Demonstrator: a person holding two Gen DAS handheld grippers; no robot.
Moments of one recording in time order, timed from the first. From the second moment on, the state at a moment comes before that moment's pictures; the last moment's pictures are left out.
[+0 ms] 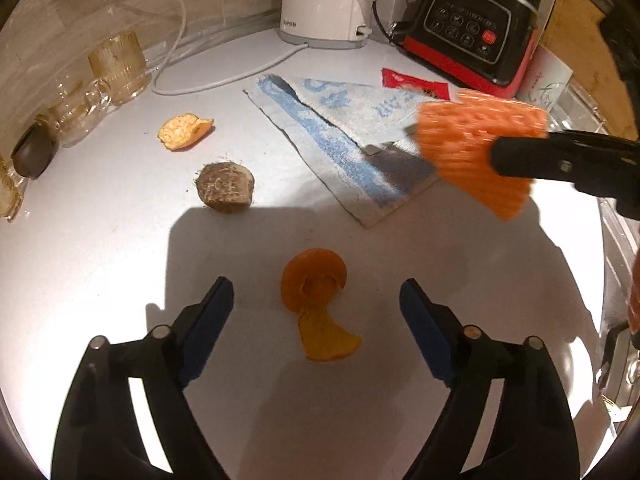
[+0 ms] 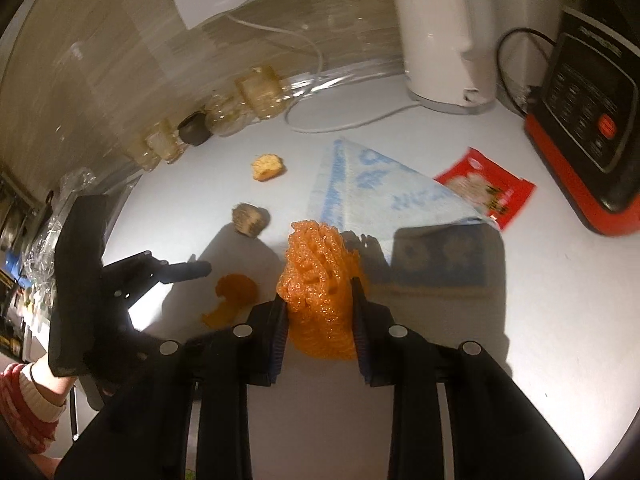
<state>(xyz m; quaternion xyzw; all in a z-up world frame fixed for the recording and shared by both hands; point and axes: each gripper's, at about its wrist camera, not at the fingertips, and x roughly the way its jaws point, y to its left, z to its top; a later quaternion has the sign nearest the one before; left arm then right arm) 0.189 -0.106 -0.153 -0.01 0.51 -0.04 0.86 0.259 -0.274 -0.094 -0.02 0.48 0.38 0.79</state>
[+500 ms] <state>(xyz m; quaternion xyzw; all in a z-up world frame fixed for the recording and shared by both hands) 0.195 -0.113 -0.157 0.01 0.51 -0.02 0.86 0.251 -0.294 -0.102 -0.02 0.49 0.36 0.79</state>
